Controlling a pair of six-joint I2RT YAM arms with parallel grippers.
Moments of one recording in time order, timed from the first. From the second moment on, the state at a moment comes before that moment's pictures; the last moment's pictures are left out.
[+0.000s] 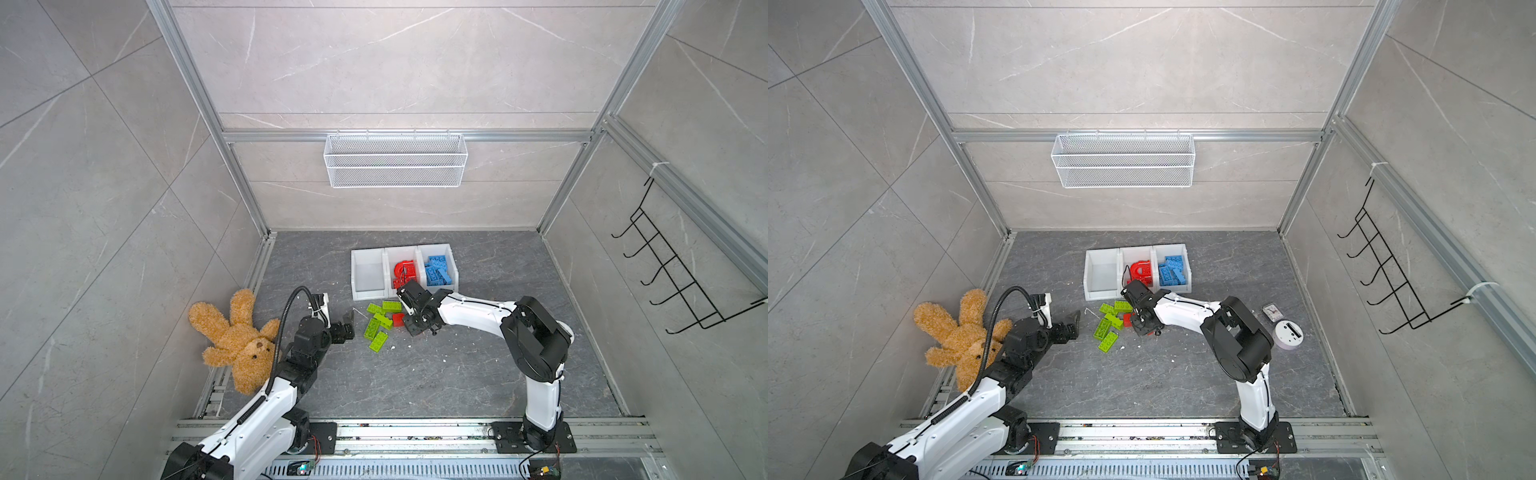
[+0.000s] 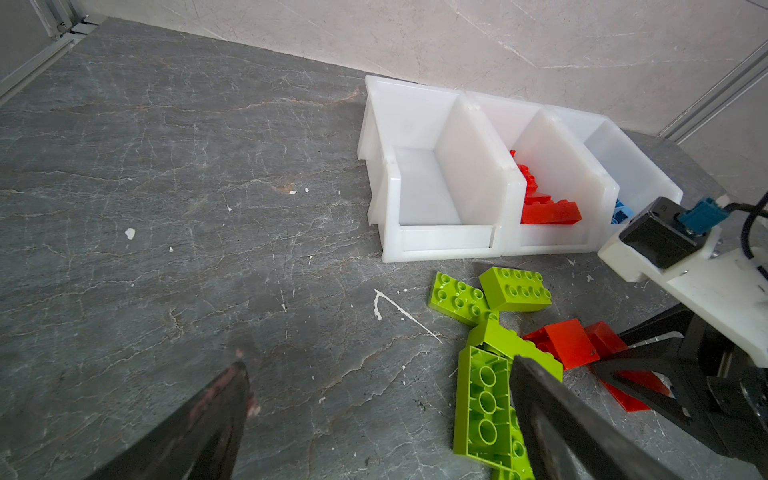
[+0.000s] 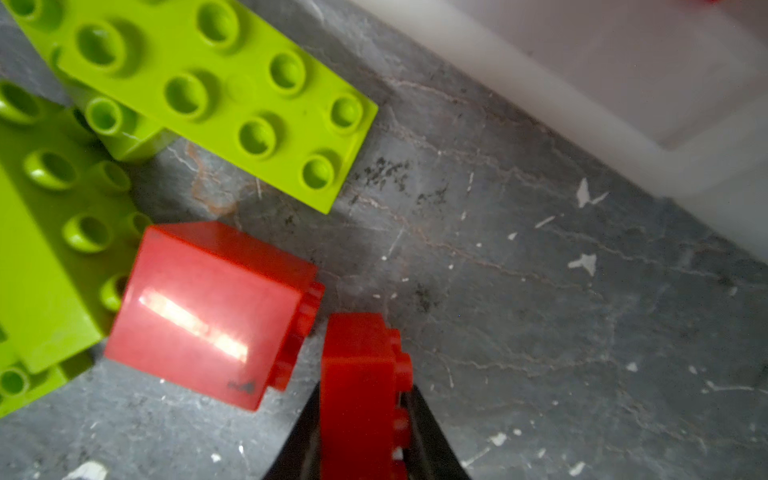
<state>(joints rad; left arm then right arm) -0.38 0.86 0.27 0.18 -0.11 -0.31 0.78 1.96 1.29 -0.55 0.13 0.17</state>
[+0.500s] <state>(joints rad) -0.38 0.86 0.27 0.18 -0.11 -0.31 0.69 1.92 1.45 -0.50 0.06 0.19</state>
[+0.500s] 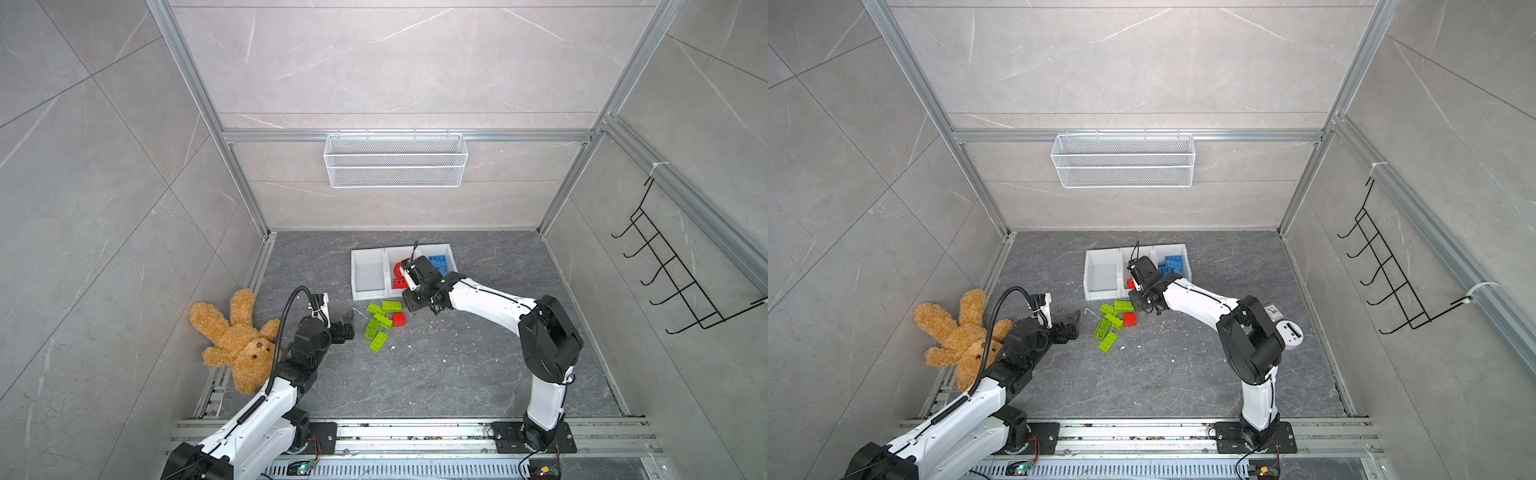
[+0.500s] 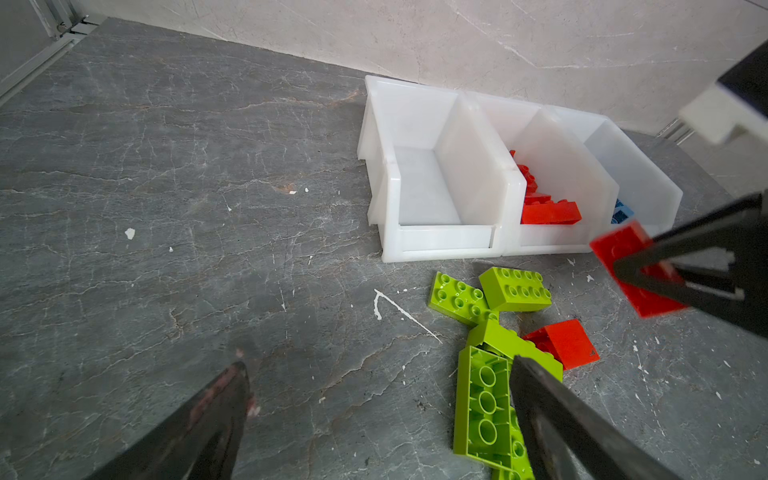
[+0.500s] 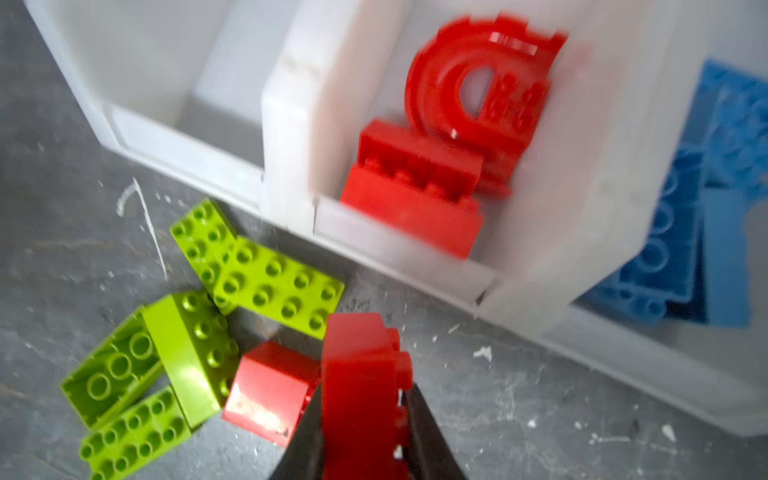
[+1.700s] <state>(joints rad) -0.38 0.87 0.27 0.19 -0.09 -0.31 0.61 2.18 1.72 -0.40 -0.06 0.27</state>
